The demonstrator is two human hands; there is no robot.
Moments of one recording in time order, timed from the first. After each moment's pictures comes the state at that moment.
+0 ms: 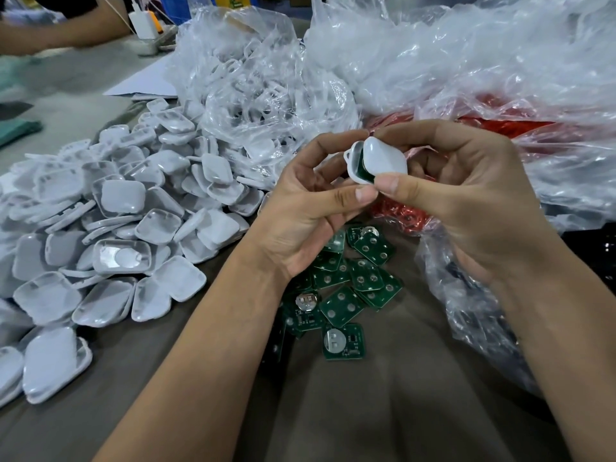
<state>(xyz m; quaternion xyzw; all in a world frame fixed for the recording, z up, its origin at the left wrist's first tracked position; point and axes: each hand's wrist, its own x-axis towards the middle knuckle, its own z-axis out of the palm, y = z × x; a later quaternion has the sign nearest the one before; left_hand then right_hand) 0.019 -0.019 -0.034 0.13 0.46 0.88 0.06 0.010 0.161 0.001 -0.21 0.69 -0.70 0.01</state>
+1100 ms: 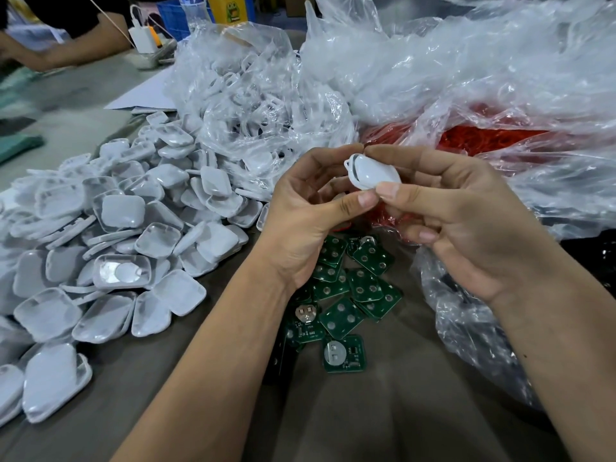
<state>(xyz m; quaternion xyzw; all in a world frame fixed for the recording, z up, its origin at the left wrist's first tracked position) 0.019 -0.013 -0.034 0.09 0.52 0.85 -0.03 0.013 0.161 0.005 -0.10 0.60 -0.78 0.15</state>
